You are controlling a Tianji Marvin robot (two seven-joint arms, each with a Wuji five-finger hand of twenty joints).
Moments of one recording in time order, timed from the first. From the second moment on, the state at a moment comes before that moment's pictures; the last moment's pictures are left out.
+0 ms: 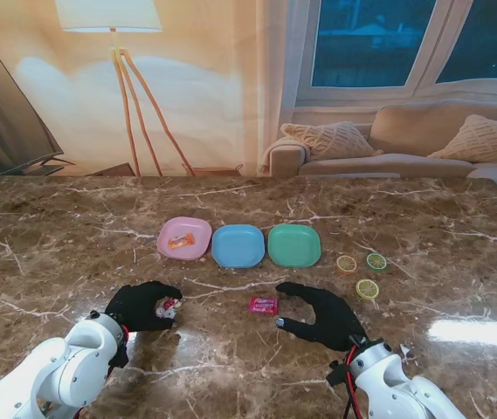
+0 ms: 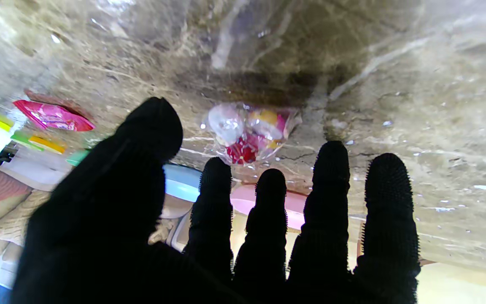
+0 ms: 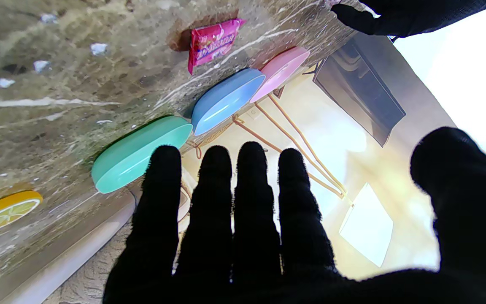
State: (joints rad) left arm 1.74 -1.05 -1.25 -1.70 0.90 0.06 -0.15; right arm -1.90 -1.11 1.29 -1.72 -0.62 -0.26 -0.17; left_hand 0.74 -0.52 0.51 0.02 0.54 -0.04 0.31 0.33 0.53 0.10 0.25 0.36 0.65 0.22 0.32 0.54 0.30 0.41 0.99 0.61; right_hand 0.20 -0.40 0.68 -0.01 0.52 0.01 0.22 0.44 0.69 0.00 0.14 0.26 0.61 -0.03 0.15 0.22 0.34 0.05 0.70 0.29
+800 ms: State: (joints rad) left arm 1.67 -1.04 -1.16 -1.67 0.89 0.09 -0.15; right arm -1.91 -1.12 1.30 -1.73 -0.62 -0.26 -0.17; left_hand 1.00 -0.71 0.66 -0.06 0.72 -0.10 0.80 0.70 0.88 0.10 0.36 1.06 0.98 0.19 0.54 0.96 0.74 0.26 1.18 0.59; right_hand 0.20 -0.40 0.68 -0.01 0.52 0.01 0.23 0.44 0.69 0.00 0.14 0.26 0.61 -0.03 0.15 0.22 0.34 0.05 0.70 0.29
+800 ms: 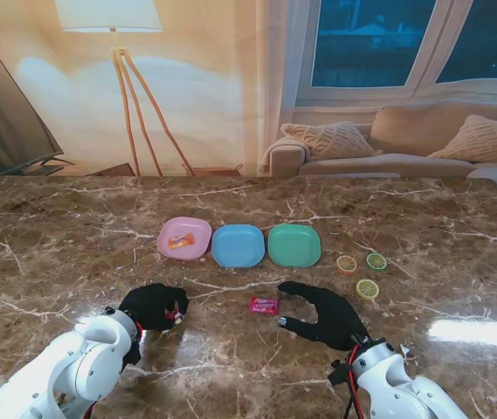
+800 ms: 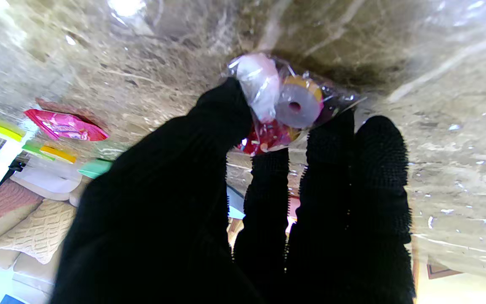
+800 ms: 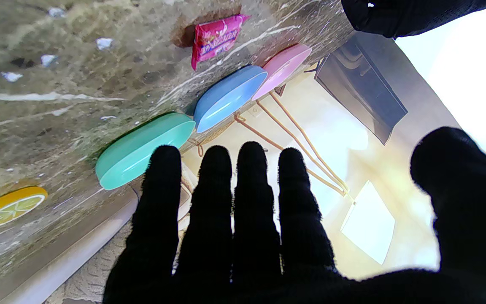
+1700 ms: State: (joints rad) left arm 1.41 -1.10 -0.99 -1.63 0.74 0.33 0.02; right arm -1.92 -1.12 1.32 -1.73 -0.61 -0.27 -0.17; left_hand 1.00 -0.78 0.74 -0.02 0.82 -0.14 0.87 0.72 0.98 0.09 0.35 1.06 1.05 0.19 0.54 0.96 0.81 0.27 1.19 0.59; right_hand 0.20 -0.40 0.68 -0.01 0.52 0.01 0.23 0.44 0.69 0.00 0.14 0.26 0.61 -0.03 0.15 0.23 0.34 0.05 0.70 0.29
